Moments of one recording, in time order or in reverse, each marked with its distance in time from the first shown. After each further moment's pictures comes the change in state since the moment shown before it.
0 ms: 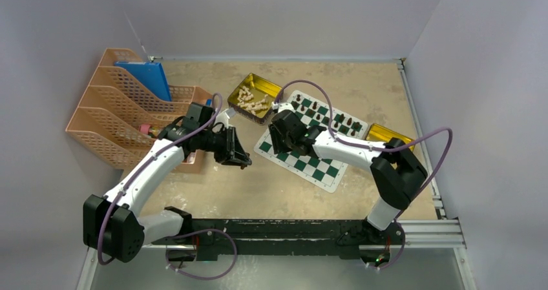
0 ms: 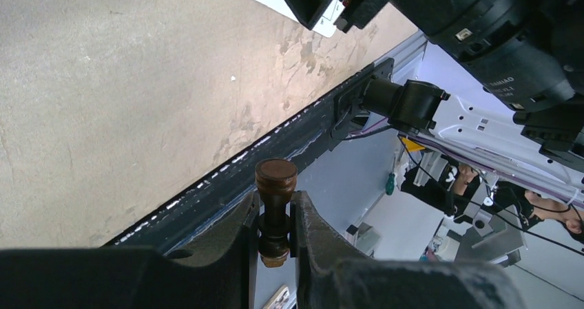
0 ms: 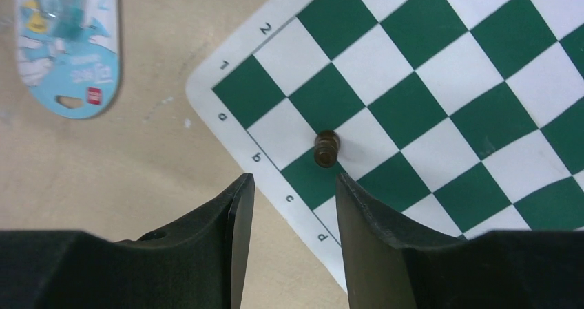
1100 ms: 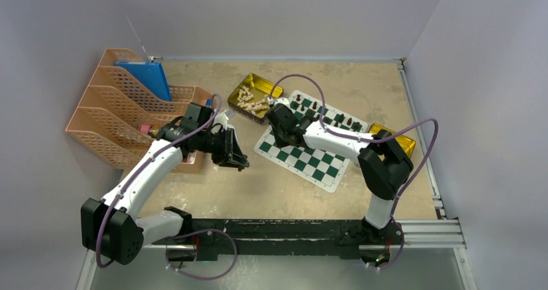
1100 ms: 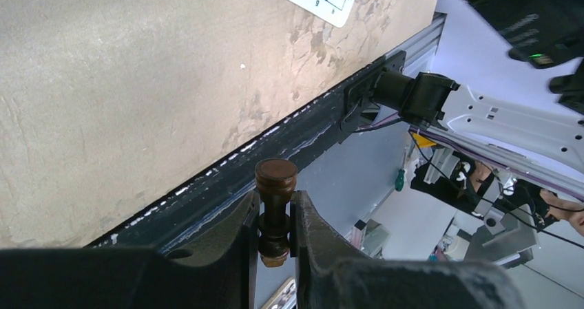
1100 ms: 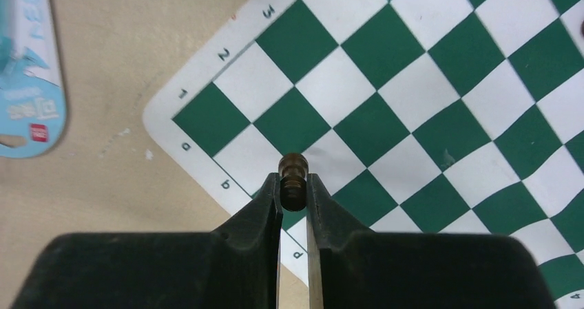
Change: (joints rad) left arm 0.000 -0.017 0.022 -0.076 -0.019 0.038; right arm -0.019 0.133 0.143 -0.141 0.091 -0.028
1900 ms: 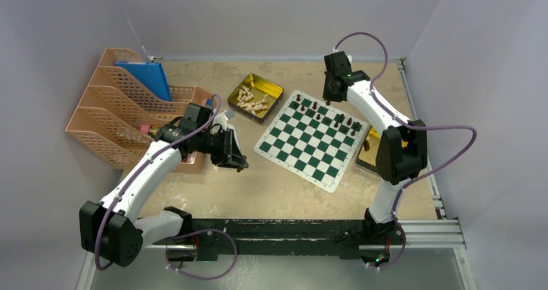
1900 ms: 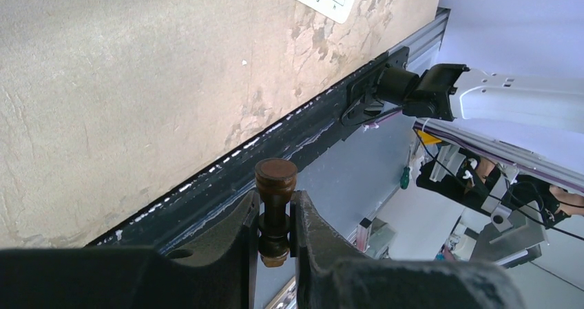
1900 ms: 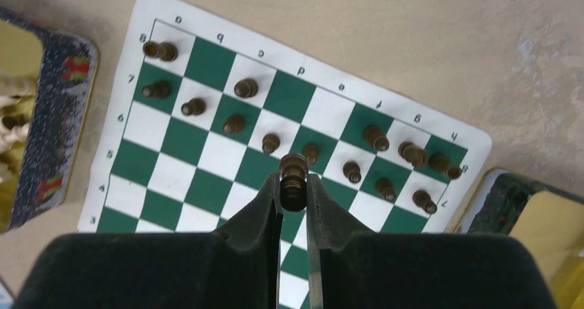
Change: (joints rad) left arm 0.000 -0.016 0.002 -0.023 -0.006 0.027; right arm -0.492 0.013 0.326 -0.246 -0.031 -0.031
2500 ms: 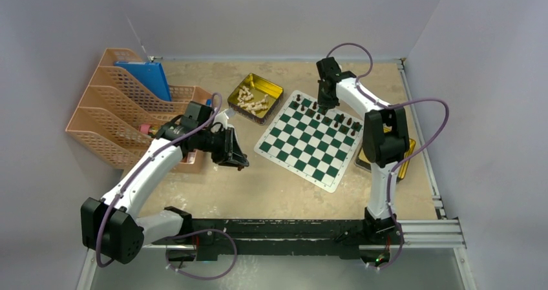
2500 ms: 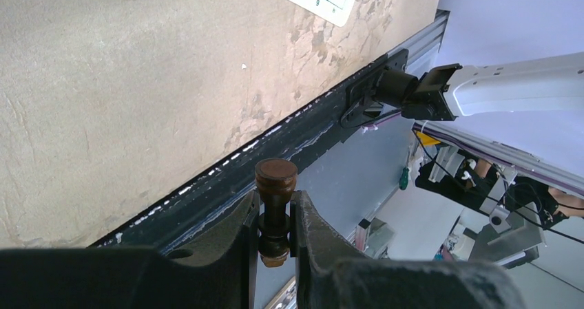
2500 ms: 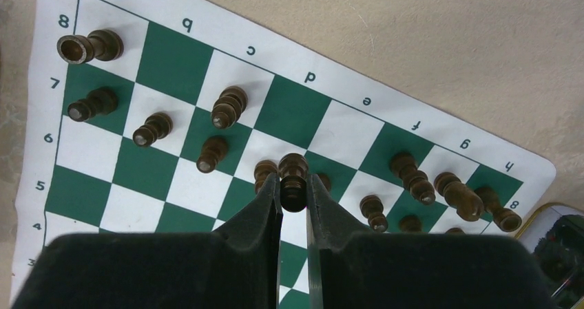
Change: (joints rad) left arm 0.000 0.019 0.017 0.002 0.000 0.000; right arm -0.032 0.262 0.124 -0.034 -0.049 -0.020
